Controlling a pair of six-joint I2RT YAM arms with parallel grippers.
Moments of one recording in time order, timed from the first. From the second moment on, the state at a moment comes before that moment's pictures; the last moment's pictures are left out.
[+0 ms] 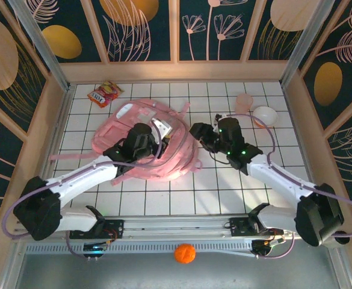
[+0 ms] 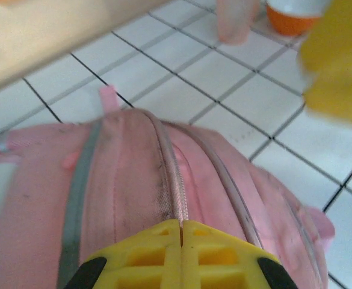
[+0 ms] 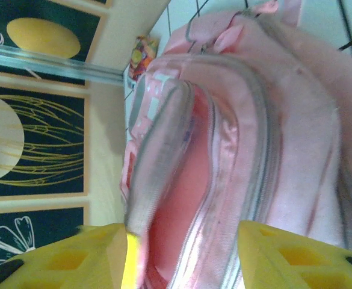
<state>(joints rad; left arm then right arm) -0.74 1.33 0.80 0.00 0.00 0.04 0.59 1.18 0.75 -0.01 -0.21 1.13</state>
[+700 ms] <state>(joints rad) -0.72 1.38 0.78 -0.01 0.08 -0.10 0.68 1.14 0.78 -0.15 -0.10 0.95</state>
